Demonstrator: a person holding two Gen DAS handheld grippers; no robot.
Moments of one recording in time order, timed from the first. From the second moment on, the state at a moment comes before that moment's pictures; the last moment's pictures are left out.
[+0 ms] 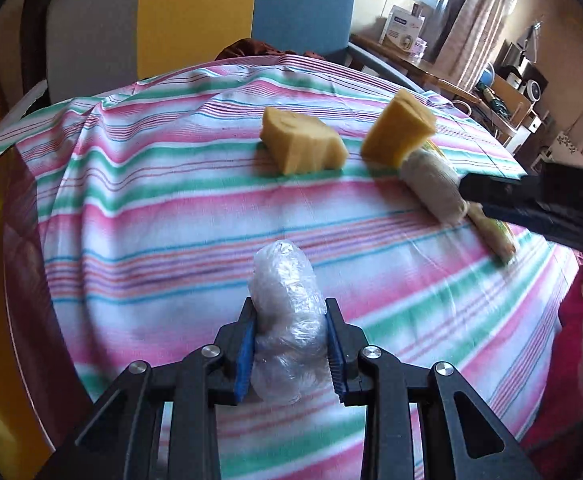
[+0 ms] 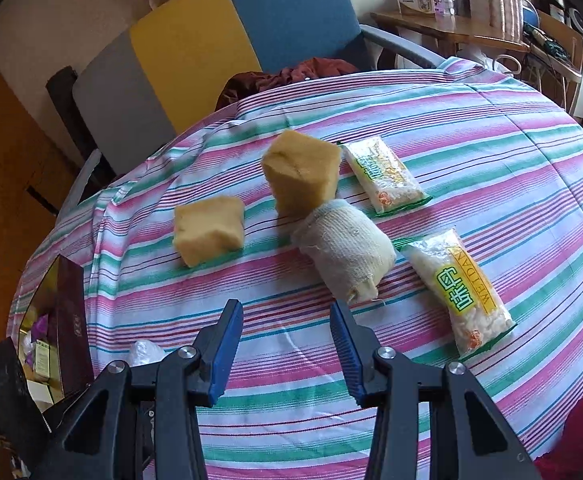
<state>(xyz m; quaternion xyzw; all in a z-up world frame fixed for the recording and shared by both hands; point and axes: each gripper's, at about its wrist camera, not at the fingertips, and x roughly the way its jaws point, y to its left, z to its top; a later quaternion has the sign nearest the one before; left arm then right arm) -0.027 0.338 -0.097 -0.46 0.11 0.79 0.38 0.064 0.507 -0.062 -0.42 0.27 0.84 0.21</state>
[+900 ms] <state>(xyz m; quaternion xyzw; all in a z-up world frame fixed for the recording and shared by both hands) -0.025 0.310 -0.107 -0.41 0.08 0.79 0.45 -0.113 0.427 -0.116 -0.61 -0.25 0.75 -0.01</state>
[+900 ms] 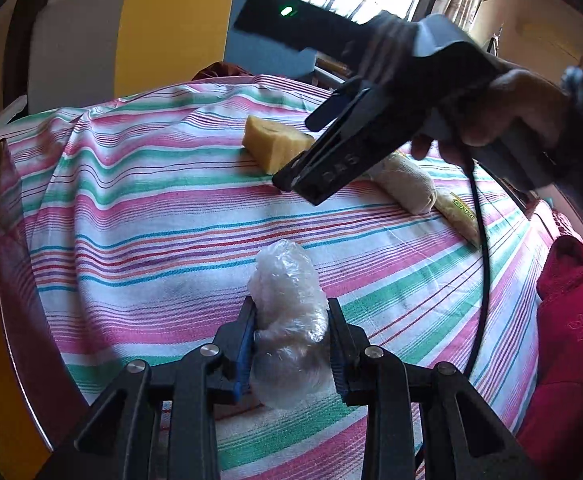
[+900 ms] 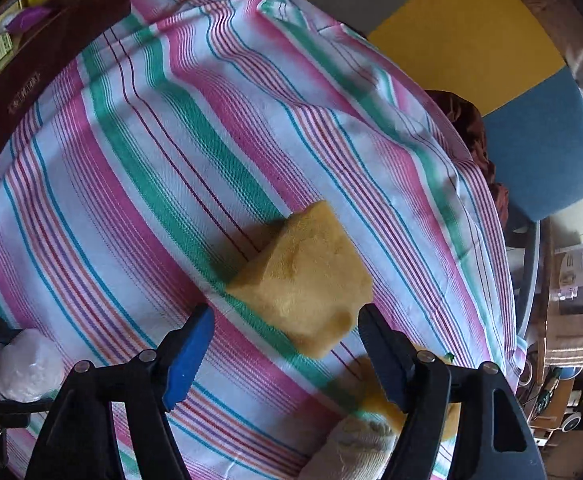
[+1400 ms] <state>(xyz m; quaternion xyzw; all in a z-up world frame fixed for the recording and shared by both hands) -0.031 0.308 -0.106 -0.45 0.05 0.77 0.45 -0.133 0.470 -0.116 -0.62 -0.16 0.77 -0.04</state>
